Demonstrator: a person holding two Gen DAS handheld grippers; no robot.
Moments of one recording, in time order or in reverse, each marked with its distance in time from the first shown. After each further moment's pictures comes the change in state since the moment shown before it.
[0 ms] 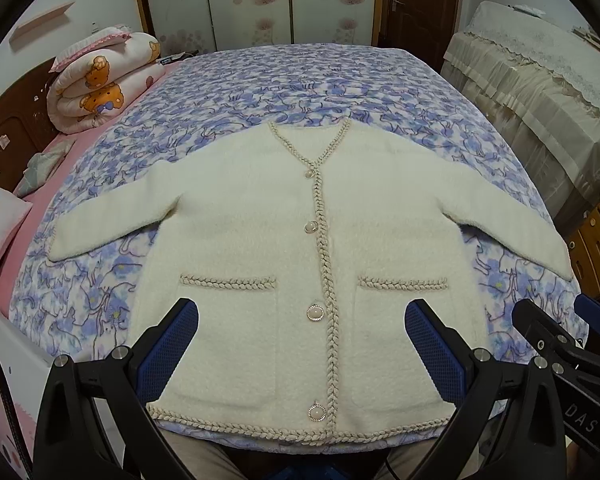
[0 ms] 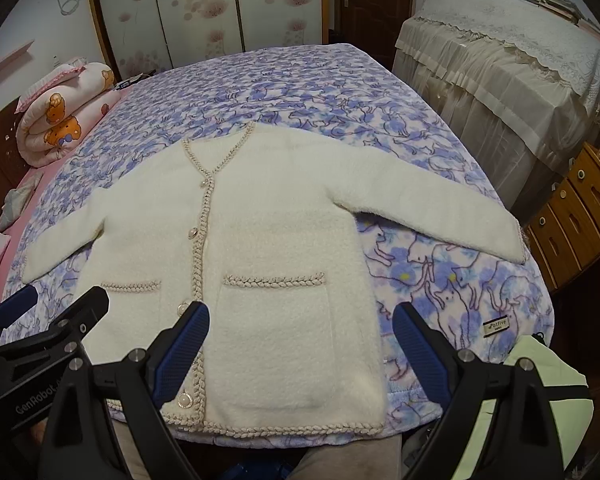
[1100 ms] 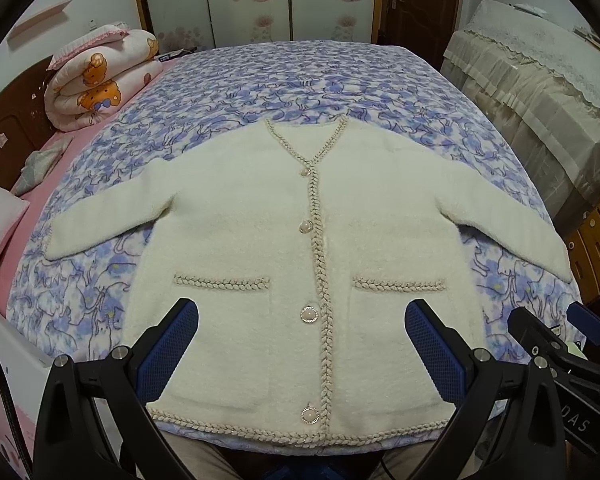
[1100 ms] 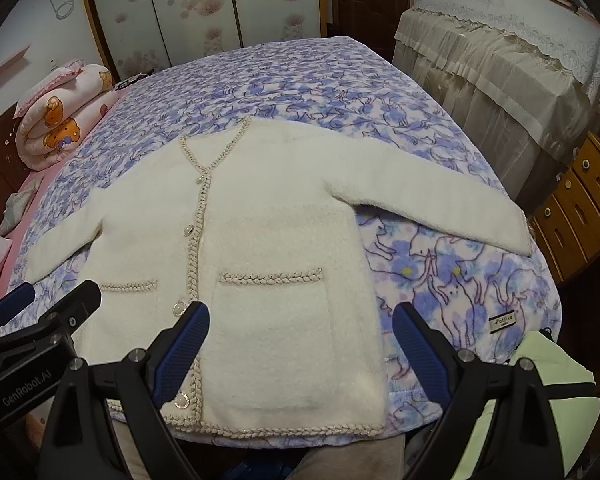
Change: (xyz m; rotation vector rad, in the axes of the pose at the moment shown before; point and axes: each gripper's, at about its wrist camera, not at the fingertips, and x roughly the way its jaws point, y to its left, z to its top) left arm 0.010 0.002 0.001 -0.012 0.014 -0.012; right arm 0.009 -0.007 -0.004 0.012 0.017 0.005
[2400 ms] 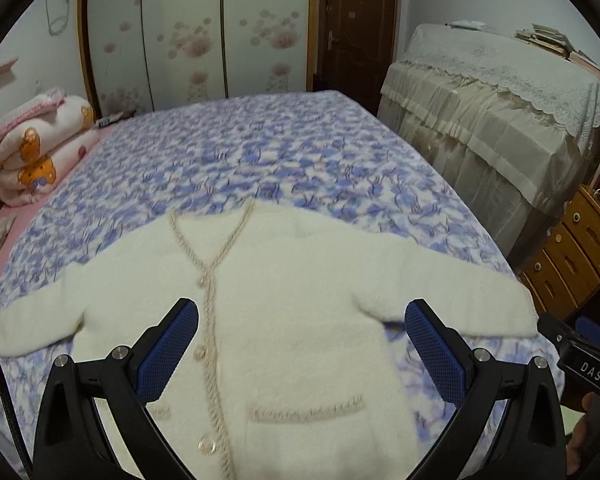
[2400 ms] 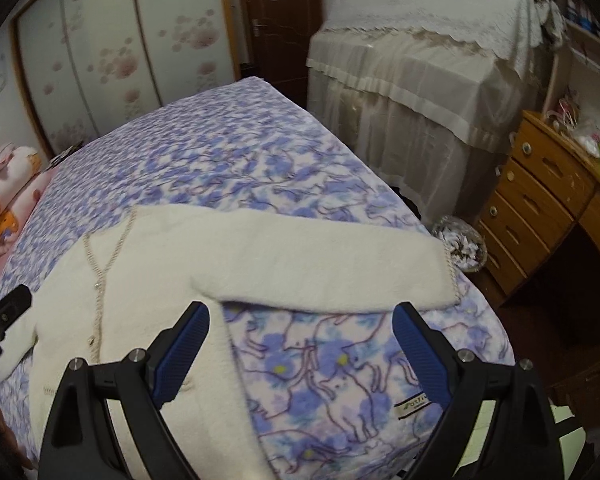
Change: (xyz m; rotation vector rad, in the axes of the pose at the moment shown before) left arm 0.050 -0.154 0.121 0.146 -0.204 -0.136; right arm 0.044 -0.185 0.075 0.271 -0.112 -0.141
